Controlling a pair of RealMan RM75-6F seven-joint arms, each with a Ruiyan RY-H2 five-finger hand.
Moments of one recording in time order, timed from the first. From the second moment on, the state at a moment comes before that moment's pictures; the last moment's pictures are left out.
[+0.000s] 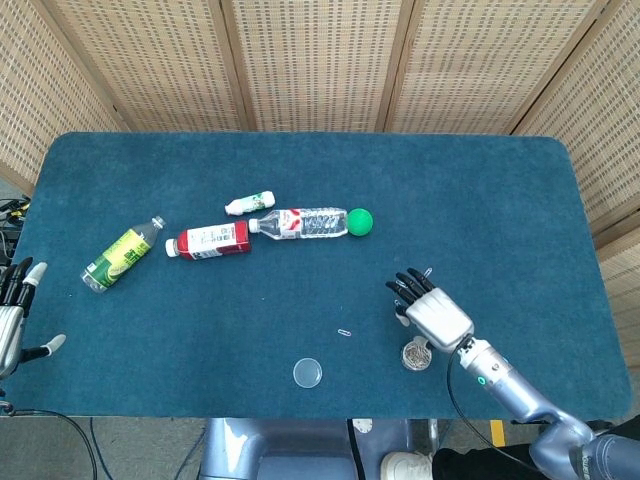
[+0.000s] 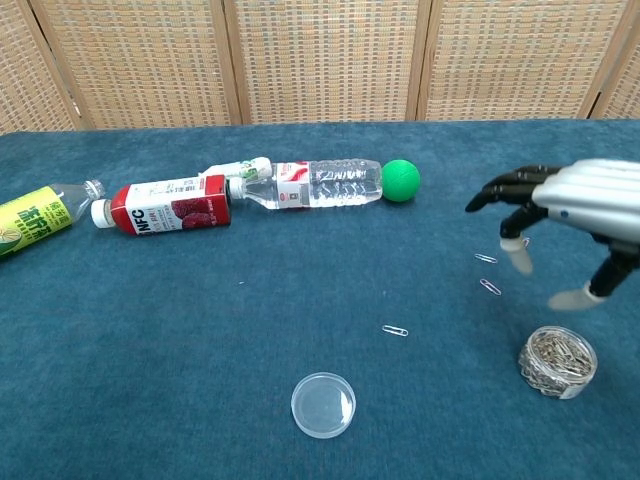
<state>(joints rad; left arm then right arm) -0.12 -1.11 -0.08 -1.62 1.40 1.44 0.13 0.60 -1.32 0.01 -1.49 -1.58 1.03 -0.20</state>
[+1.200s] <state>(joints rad) -0.13 -1.10 -0.09 -1.61 1.37 1.42 0.09 0.75 -1.64 0.24 -1.24 -0.88 0.85 -0.44</state>
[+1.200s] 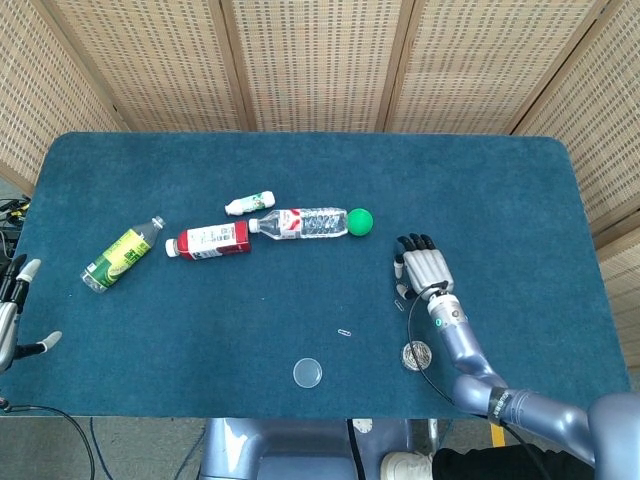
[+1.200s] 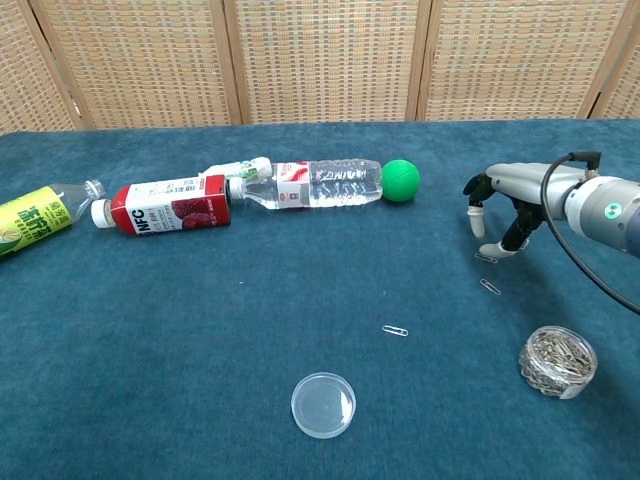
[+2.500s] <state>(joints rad) -0.14 -1.11 -0.09 -1.60 1.36 1.40 0.10 0.79 -1.71 0.21 -1.11 -0.76 0.81 -0.47</state>
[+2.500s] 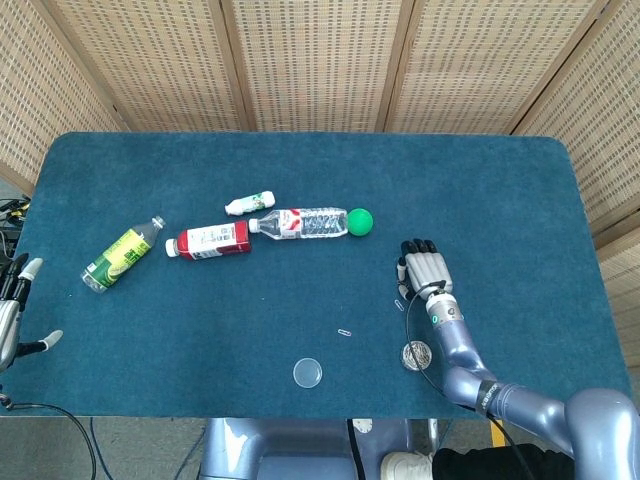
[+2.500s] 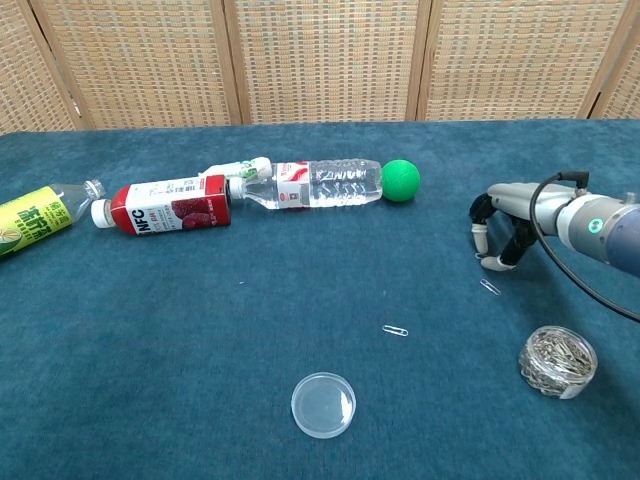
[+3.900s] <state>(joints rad) -0.14 -1.10 -0.08 -1.61 1.38 1.41 0.09 0.73 -1.51 0.15 -1.37 -1.01 0.90 -0.40</state>
